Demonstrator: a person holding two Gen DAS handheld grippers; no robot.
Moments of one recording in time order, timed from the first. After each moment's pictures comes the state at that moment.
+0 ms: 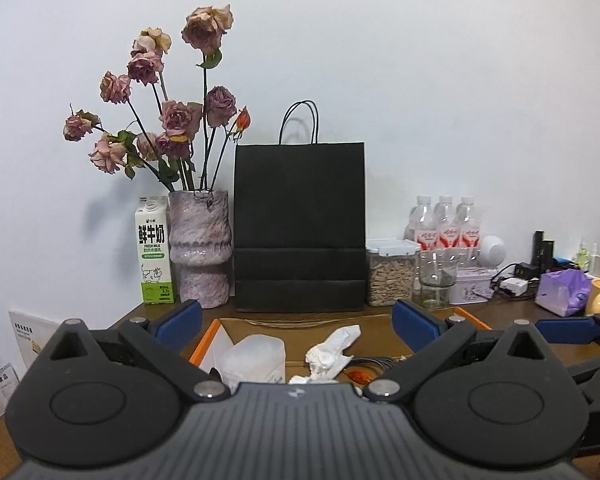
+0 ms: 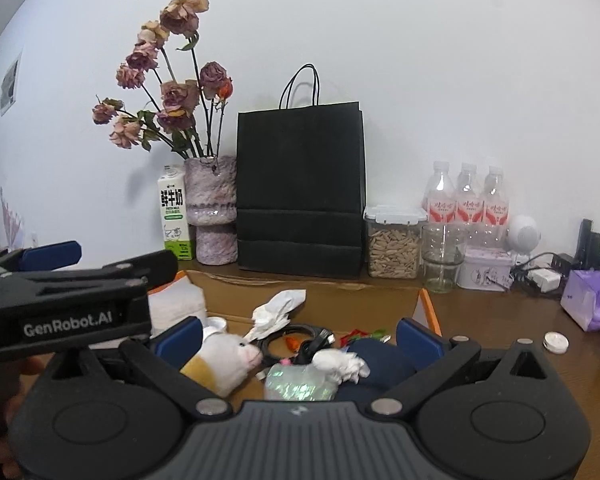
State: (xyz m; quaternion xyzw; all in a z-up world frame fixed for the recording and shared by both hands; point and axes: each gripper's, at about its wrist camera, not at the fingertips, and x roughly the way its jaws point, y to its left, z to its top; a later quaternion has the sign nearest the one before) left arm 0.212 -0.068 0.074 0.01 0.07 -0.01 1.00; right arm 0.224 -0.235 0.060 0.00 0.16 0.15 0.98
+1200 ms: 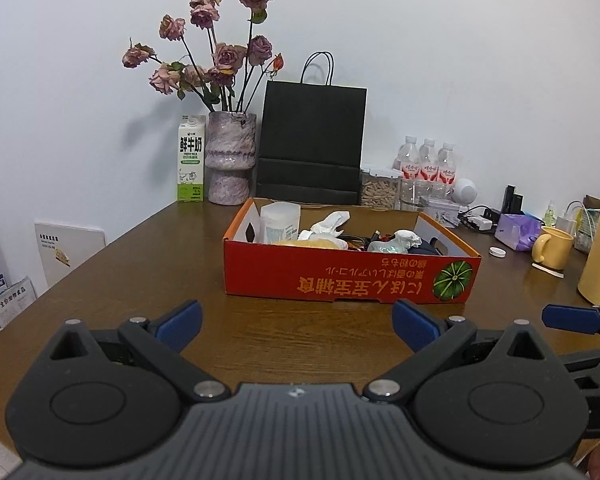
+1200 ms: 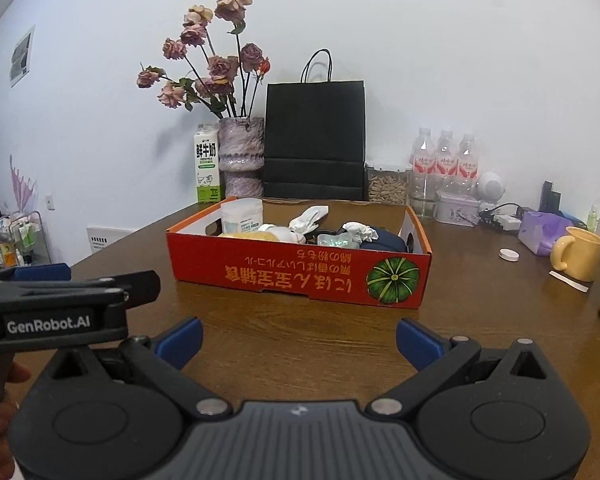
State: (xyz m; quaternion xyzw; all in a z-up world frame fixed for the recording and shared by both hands) left arm 0.033 -0.040 0.046 -0.03 0.17 -0.01 0.99; right arm 0.028 -0.234 0.040 -0.02 0.20 0.13 0.97
